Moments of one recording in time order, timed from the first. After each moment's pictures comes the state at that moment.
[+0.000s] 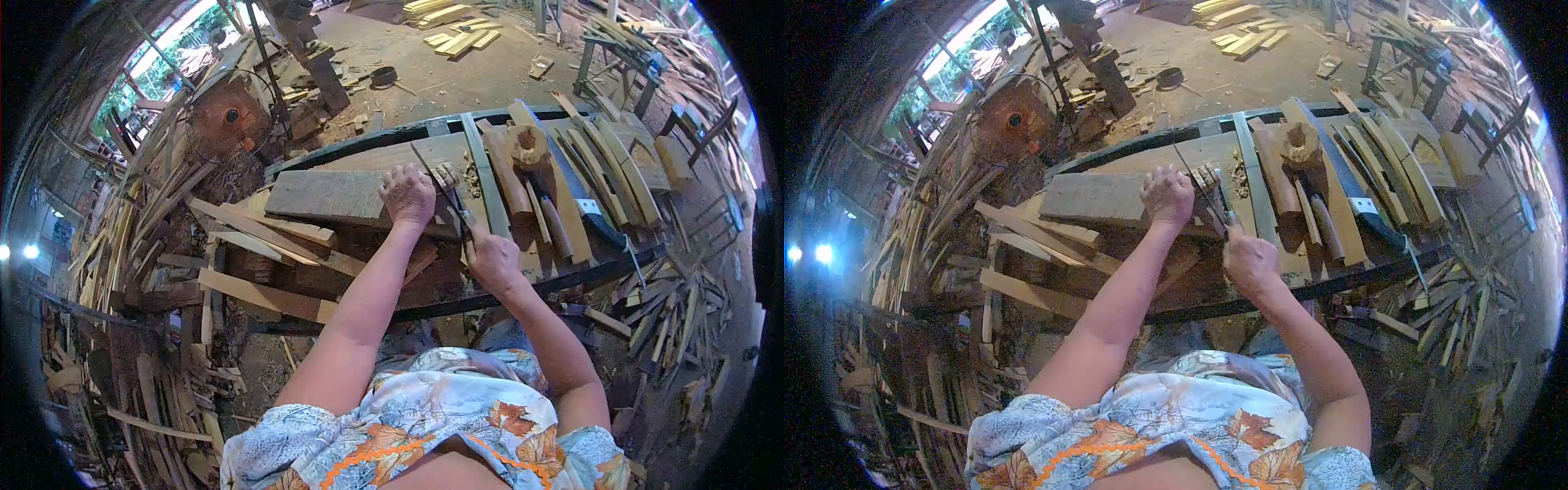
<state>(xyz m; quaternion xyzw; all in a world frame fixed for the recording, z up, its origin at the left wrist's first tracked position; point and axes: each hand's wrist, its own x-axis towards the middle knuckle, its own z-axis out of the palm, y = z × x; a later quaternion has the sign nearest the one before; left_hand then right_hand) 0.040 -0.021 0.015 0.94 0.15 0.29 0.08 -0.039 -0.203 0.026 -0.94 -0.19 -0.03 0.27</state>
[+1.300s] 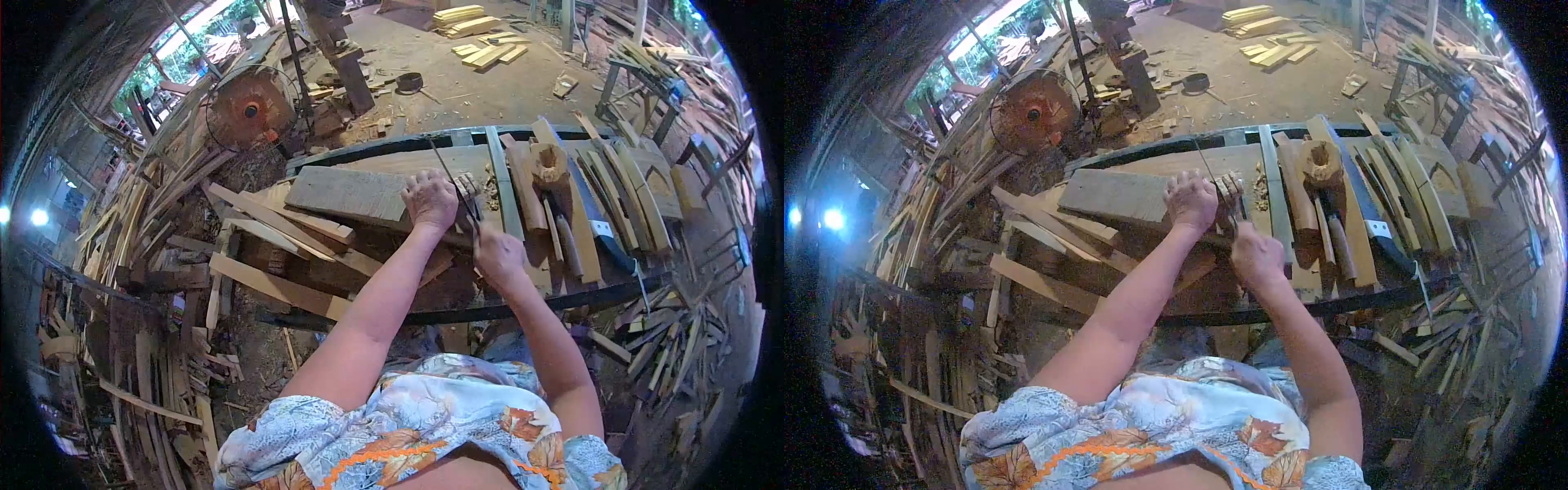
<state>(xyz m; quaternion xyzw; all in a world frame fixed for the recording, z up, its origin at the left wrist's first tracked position) 0.041 -0.023 0.018 0.94 0.17 0.28 0.09 -0.015 -0.182 0.019 -0.94 -0.22 -0.08 0.23</state>
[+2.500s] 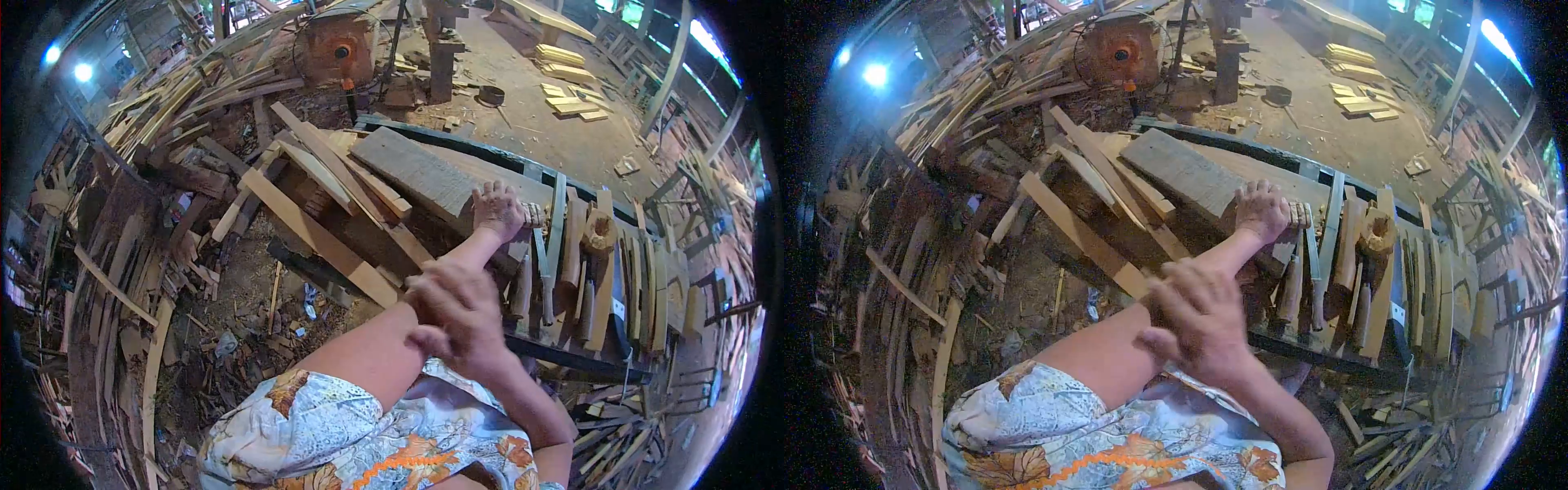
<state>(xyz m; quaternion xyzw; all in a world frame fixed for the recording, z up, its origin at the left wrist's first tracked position) 0.037 -0.017 0.031 0.94 0.18 0.25 0.16 -0.135 -0.135 0.143 -0.70 -0.60 -0.06 0.38</state>
